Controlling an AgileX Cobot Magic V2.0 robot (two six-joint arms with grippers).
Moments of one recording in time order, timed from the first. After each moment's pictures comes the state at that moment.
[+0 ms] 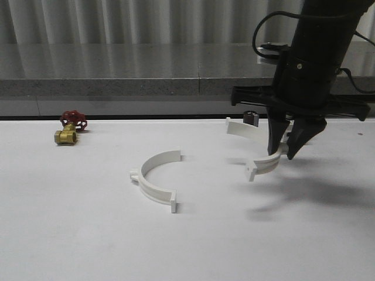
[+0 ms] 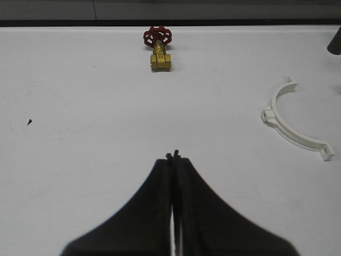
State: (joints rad) left arm -0.13 0.50 -0.46 -0.16 0.56 0.04; right arm 0.35 1.85 -1.29 0.03 0.79 0.49
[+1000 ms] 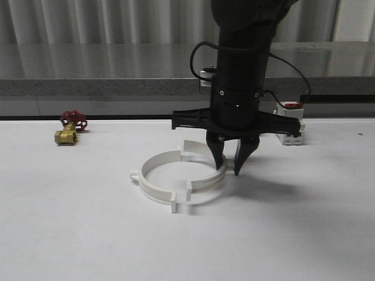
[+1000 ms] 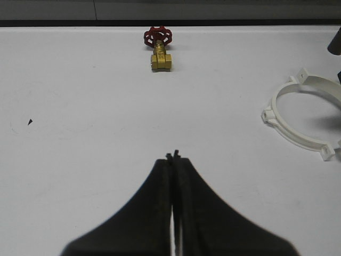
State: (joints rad) left arm -0.13 0.50 -0.46 -0.16 0.56 0.04; right arm 0.55 2.06 -1.50 -0.13 0.85 0.80
